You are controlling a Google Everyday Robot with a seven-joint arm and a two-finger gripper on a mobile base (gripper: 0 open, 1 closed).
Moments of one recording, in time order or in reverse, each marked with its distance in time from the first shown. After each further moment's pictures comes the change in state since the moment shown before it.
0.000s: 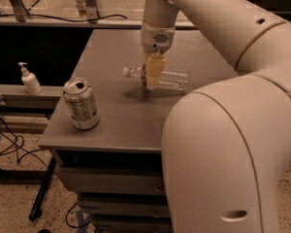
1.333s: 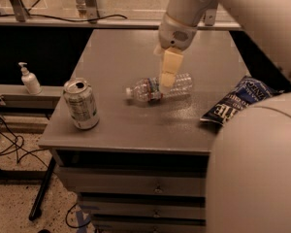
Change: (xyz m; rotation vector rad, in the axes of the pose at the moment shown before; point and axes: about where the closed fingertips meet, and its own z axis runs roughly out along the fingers) arm 0.015 0.028 -0.028 0.079 -0.158 0.112
